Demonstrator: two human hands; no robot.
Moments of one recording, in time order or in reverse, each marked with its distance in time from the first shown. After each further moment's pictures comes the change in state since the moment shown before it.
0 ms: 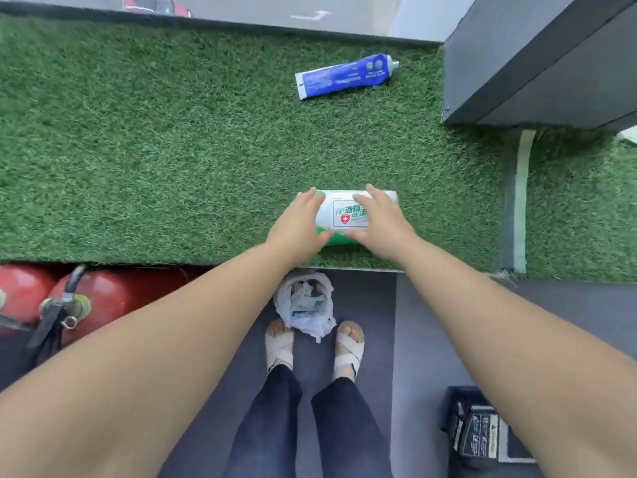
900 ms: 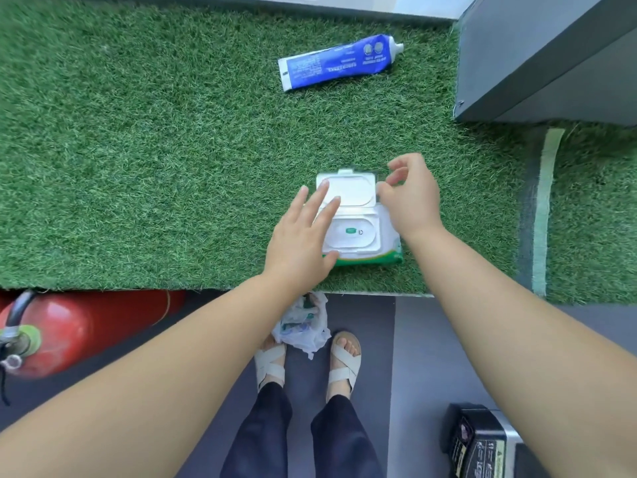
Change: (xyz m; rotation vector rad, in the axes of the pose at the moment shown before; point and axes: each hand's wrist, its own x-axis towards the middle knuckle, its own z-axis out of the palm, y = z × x) left_hand 0.039 0.002 0.031 0.281 0.096 0.108; right_hand 0.060 0.020 -0.032 0.442 0.450 0.165
